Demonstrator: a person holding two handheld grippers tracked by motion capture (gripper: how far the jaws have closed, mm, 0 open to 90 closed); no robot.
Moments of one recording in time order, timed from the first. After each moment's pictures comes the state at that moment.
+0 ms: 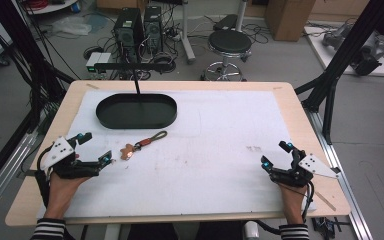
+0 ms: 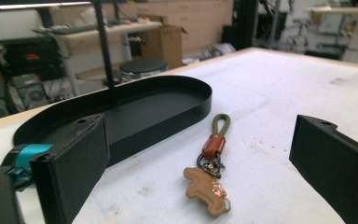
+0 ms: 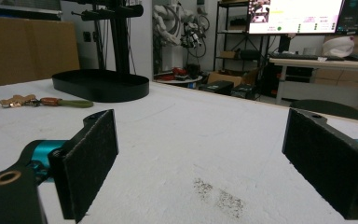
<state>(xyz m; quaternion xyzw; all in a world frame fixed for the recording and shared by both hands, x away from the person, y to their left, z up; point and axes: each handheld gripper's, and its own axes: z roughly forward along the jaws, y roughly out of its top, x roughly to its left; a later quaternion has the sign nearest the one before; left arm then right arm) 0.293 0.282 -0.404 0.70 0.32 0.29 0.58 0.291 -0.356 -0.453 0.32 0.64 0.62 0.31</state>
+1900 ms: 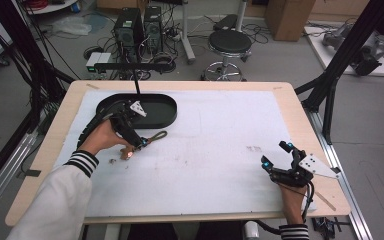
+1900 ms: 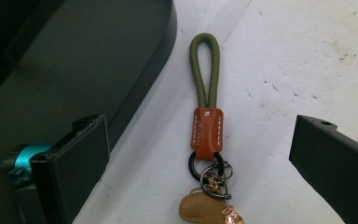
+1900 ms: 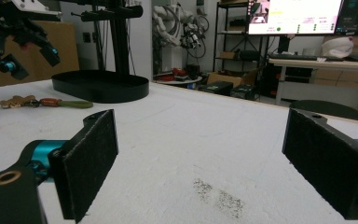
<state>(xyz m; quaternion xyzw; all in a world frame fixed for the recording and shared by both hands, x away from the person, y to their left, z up) 0.420 0.162 -0.368 0.93 0.26 0.13 0.23 0.291 -0.356 -0.453 0.32 0.64 0.62 0.31</state>
